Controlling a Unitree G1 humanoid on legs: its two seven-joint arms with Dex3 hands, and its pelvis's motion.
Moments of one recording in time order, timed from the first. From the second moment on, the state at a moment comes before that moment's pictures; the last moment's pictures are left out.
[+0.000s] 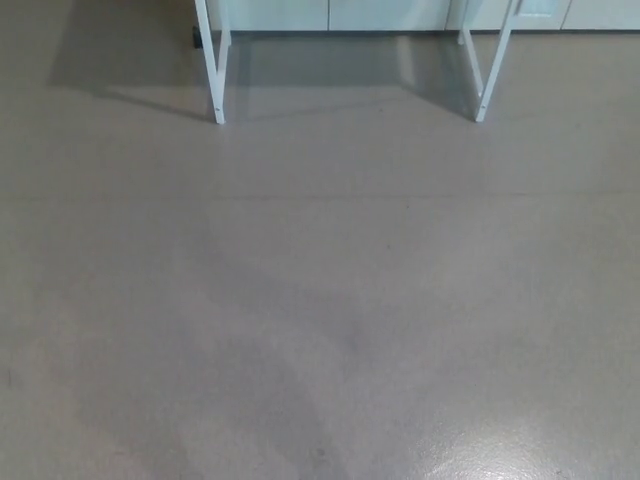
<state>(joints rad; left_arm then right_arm) 0.25 0.43 0.17 0.91 0.03 -0.04 -0.21 0.30 -0.25 -0.30 0.64 0.15 0.09 0.25</state>
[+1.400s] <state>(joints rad) 0.28 0.50 0.18 0.94 -0.02 -0.20 -0.33 0.33 -0.25 -0.28 0.65 0.19 0.00 0.31</state>
